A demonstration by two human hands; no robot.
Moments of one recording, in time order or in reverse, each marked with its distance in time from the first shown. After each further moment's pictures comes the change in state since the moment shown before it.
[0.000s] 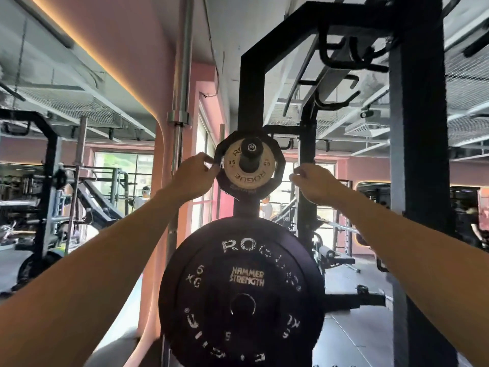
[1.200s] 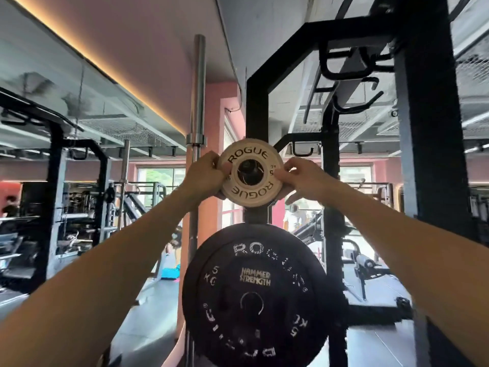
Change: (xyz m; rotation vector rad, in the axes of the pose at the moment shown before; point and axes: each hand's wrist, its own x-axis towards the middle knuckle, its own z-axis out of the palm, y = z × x) left_hand -0.059 0.100 -0.042 -0.253 -0.002 -0.139; right_hand -0.042 -0.030 -0.050 0.682 -0.214 -0.098
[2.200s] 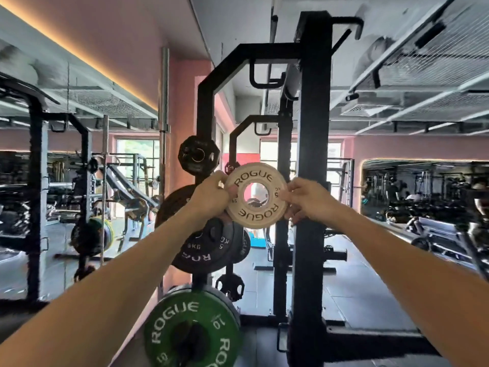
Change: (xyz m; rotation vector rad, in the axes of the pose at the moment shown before) left_hand -0.332 0.275 0.077 -0.124 -0.214 -0.192; right_hand -0.386 -0.087 -0.205 -0.072 -0.020 0.191
